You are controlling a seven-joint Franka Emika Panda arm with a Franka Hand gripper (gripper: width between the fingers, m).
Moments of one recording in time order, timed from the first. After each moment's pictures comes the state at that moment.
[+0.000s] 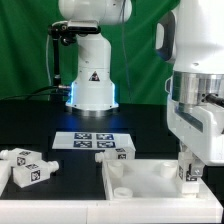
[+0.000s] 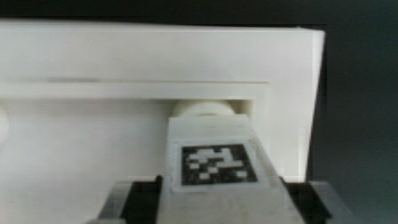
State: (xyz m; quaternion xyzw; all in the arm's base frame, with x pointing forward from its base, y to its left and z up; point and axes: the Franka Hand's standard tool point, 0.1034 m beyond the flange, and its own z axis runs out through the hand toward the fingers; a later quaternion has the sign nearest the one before) arm 0.641 0.120 0.071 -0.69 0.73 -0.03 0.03
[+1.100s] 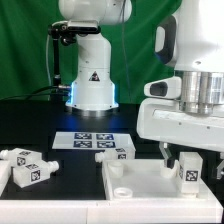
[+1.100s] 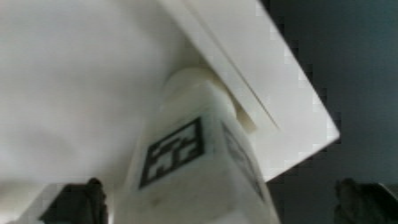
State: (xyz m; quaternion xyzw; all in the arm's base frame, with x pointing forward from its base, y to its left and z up) arm 0.648 0.114 0.074 -0.97 0.22 -0.07 0.00
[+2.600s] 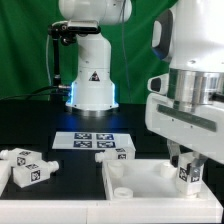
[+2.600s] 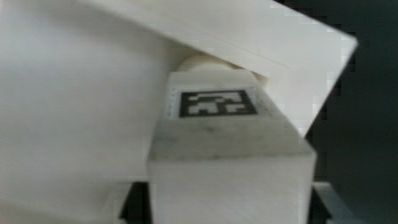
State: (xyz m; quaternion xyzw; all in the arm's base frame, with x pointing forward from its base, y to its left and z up) arm 0.643 0.100 0.074 -0.77 0.64 -0.03 0.02
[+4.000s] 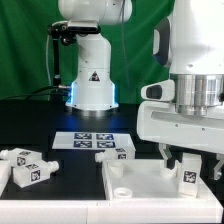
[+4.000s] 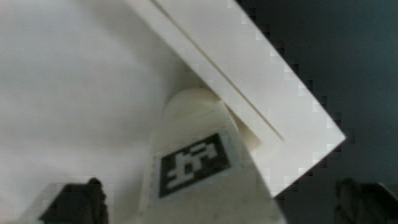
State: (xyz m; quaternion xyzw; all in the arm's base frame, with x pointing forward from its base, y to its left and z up) arm 0.641 0.116 0.067 -0.95 0.29 -0.05 0.02
